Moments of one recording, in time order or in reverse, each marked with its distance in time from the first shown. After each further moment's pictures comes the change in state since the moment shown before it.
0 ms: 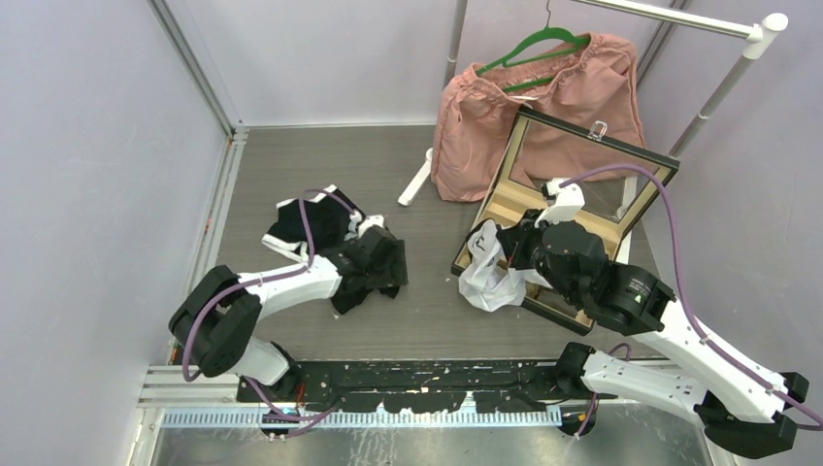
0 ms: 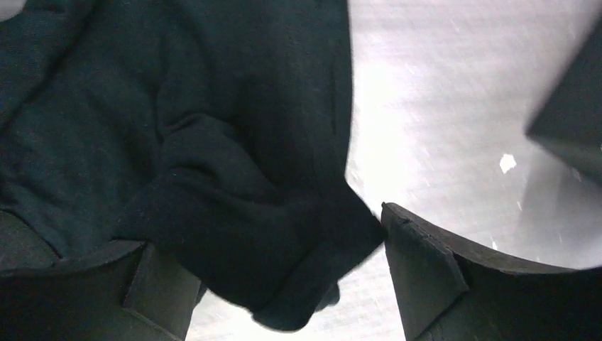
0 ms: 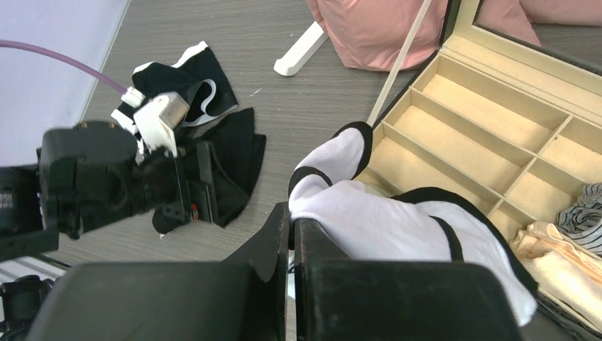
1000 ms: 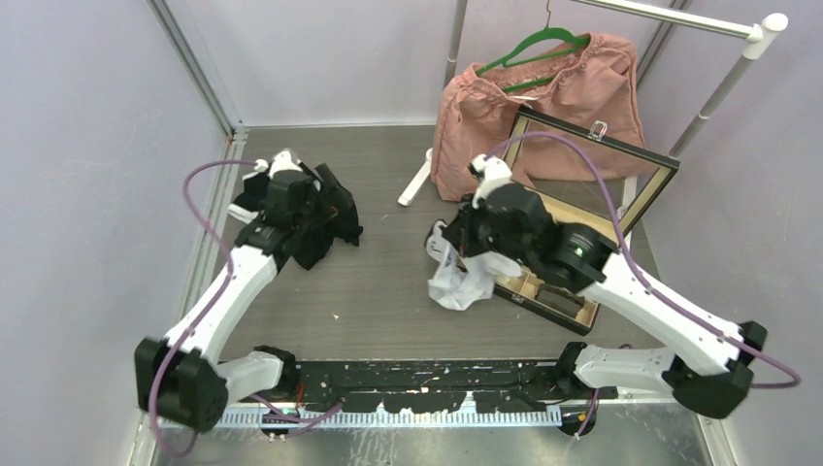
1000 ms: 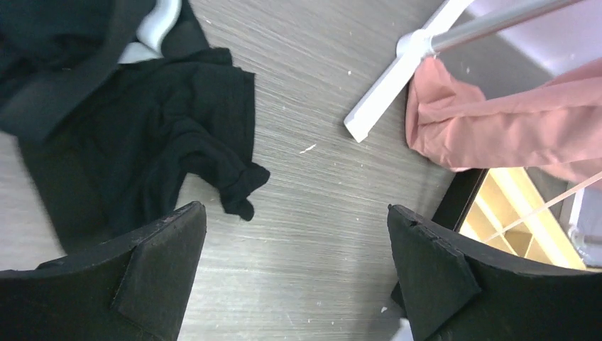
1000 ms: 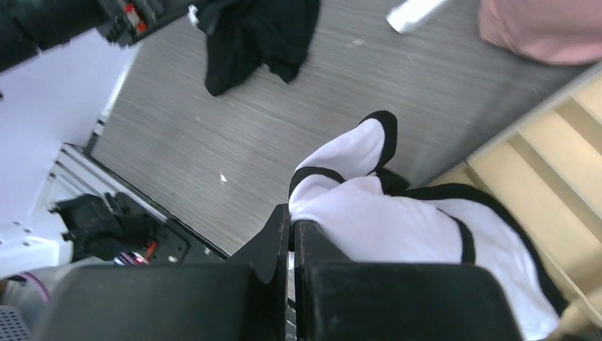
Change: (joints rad) left arm 0.500 -0.256 0.185 -0.027 0.078 0.064; right arm 0.000 0.291 0.182 0.012 -0.301 -0.042
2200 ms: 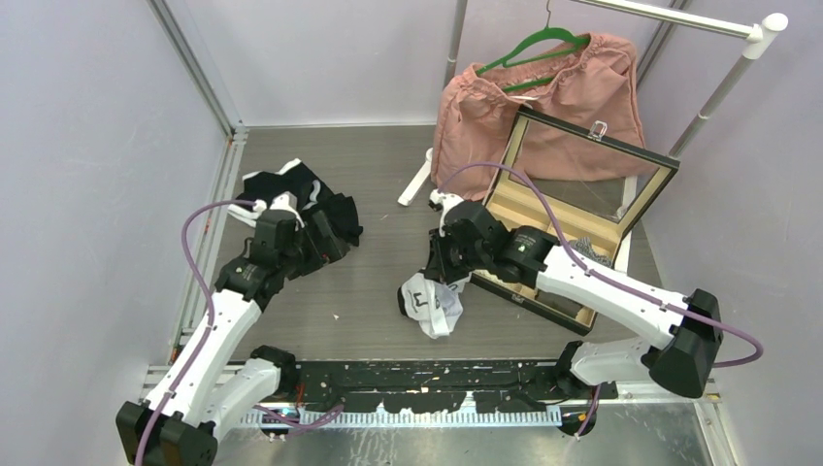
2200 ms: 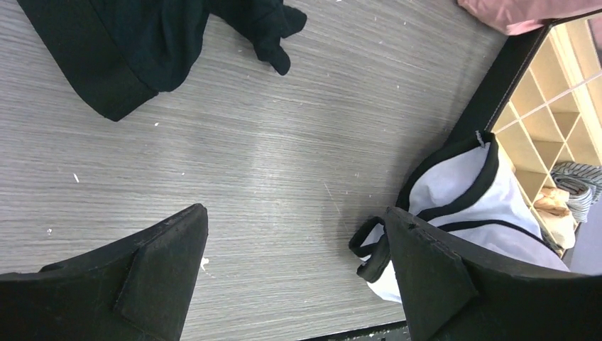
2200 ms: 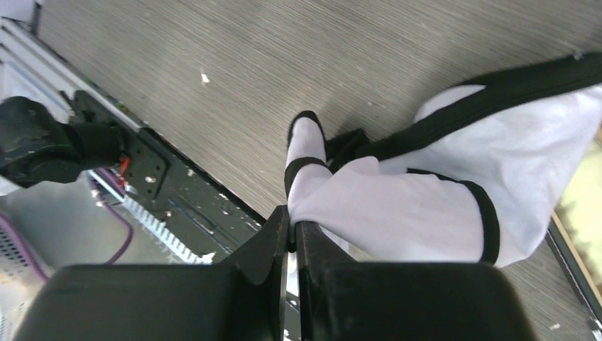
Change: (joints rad) left arm 0.000 -0.324 -0.153 -0.351 0.147 0.004; right arm 0.000 0.185 -0.159 0.070 -0.254 0.020
